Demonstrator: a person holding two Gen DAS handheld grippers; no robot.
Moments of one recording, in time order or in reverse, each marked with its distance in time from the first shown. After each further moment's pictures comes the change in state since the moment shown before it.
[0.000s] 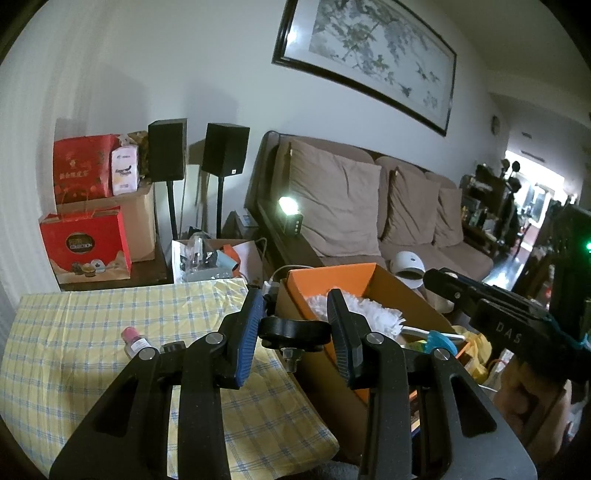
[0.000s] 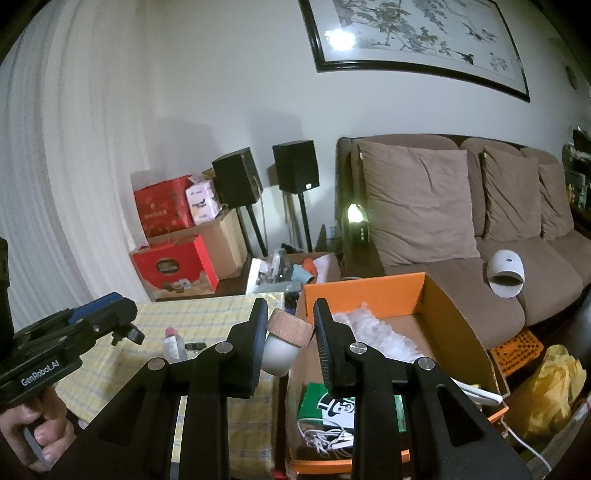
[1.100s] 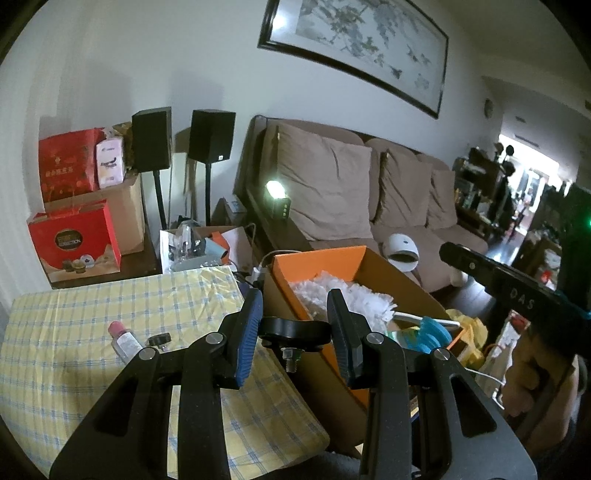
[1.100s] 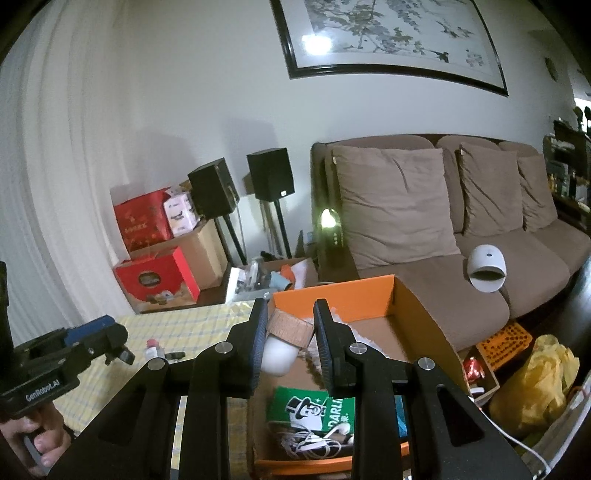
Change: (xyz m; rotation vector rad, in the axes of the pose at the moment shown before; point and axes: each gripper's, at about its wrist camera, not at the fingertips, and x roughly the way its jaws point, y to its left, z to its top) left arm 0.014 -0.020 -0.003 0.034 0.068 -0.028; right arm -0.013 -0.038 0.006 0.050 -0.023 -0.064
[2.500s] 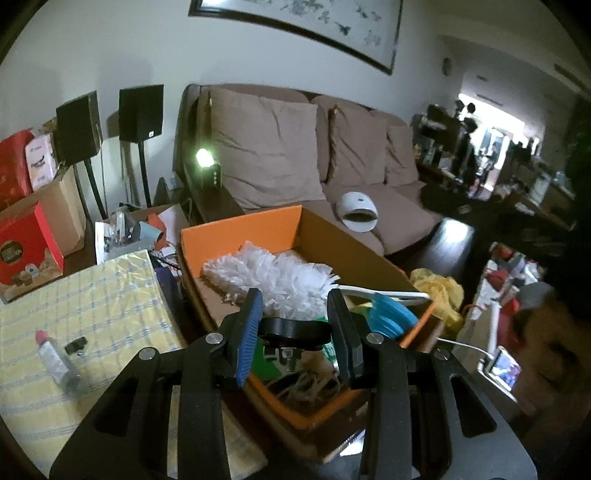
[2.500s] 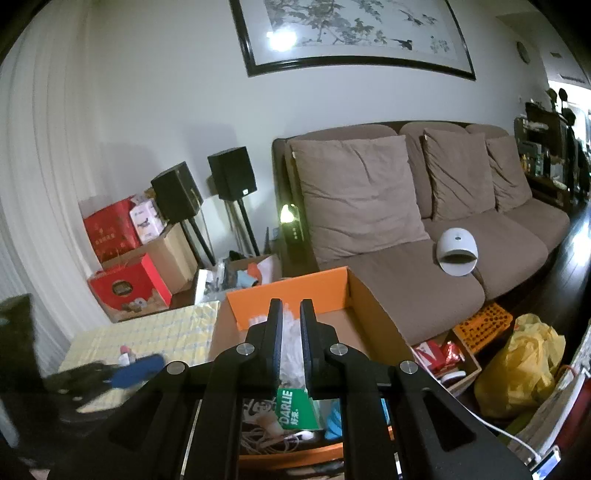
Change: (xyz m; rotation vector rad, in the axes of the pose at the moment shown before) left arm 0.088 -0.084 -0.018 0.113 0.136 -0.139; right arm -0.004 -0.046 0.003 0.070 0.023 -0.103
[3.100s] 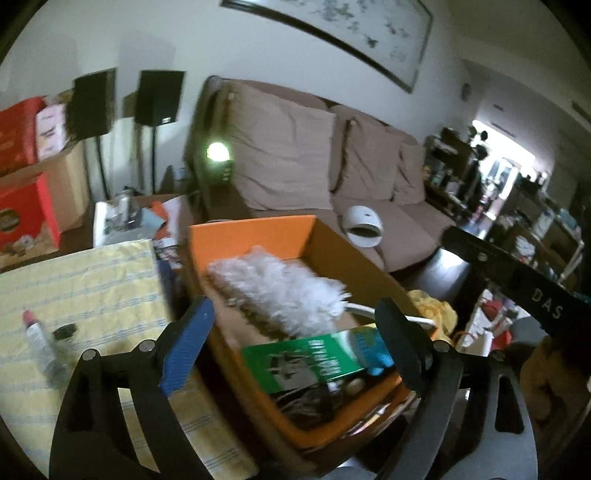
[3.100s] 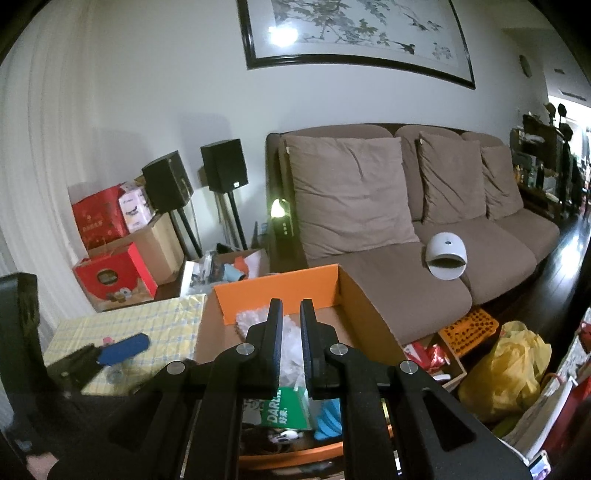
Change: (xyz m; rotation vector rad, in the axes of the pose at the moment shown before) left arm -0.005 0.035 0.009 -0.132 -0.015 -0.006; right arm 0.009 0.004 -0.005 -0.042 0.018 -0.051
